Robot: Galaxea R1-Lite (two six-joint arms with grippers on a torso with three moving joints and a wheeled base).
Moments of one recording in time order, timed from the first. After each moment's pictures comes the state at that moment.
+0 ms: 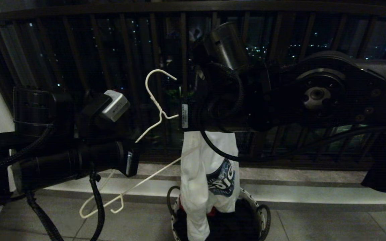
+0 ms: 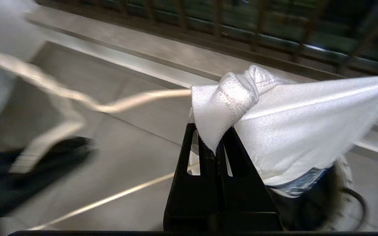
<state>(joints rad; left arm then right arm) -0.48 1.44 -0.84 -0.31 -0.16 0.06 0.87 2.01 -1.95 0.42 -0.34 0.42</state>
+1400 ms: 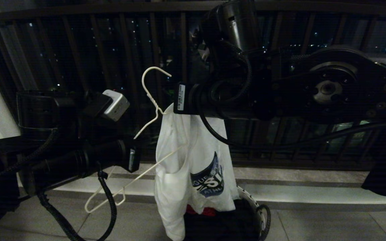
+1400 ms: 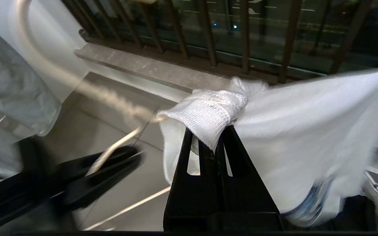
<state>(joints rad) -0.47 1.46 -0.81 -0.40 -0.06 0.09 0.85 2.00 -1.95 0.28 -0.31 0.42</state>
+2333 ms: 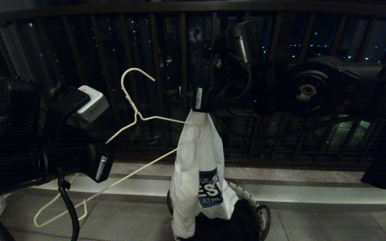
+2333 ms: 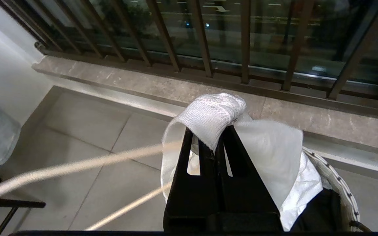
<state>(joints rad) -0.46 1.31 -0.90 -0.02 0.07 0.20 0.74 2.03 -1.94 0.27 -0.32 0.41</state>
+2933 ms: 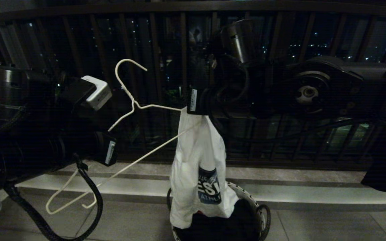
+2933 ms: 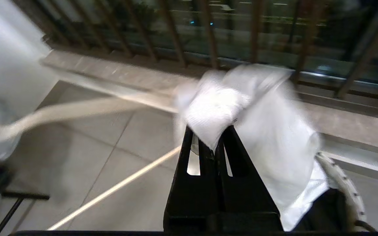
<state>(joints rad) -0.48 1.38 -0.95 -0.10 0.21 0.15 0.78 2.03 -1.94 0.28 -0.31 0.41</state>
